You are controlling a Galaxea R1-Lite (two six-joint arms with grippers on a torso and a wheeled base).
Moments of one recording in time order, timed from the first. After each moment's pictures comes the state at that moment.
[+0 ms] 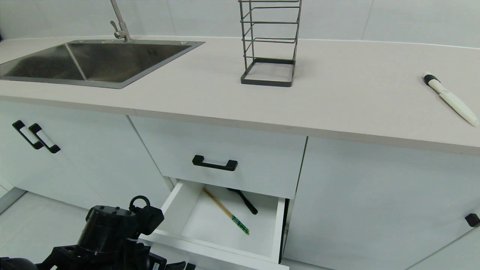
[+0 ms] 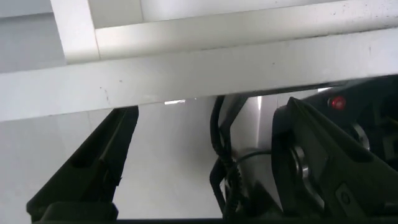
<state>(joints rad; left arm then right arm) -0.35 1.67 -0.24 -0.54 0.02 -0.03 0.00 0.00 0.00 0.00 0.02 0.00</state>
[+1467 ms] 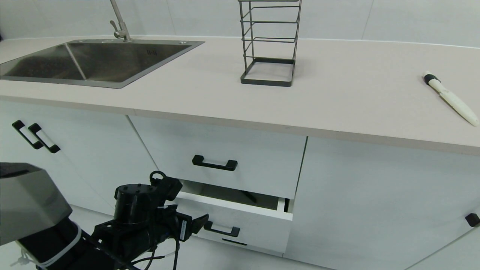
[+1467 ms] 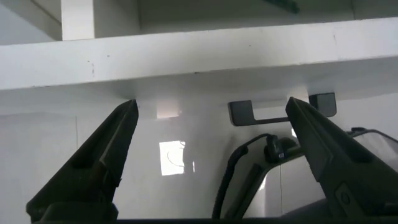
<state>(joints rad) -0.33 1.97 -0.34 -1.05 0.01 -0.03 0.00 0.00 0.00 0.00 0.02 0.00</state>
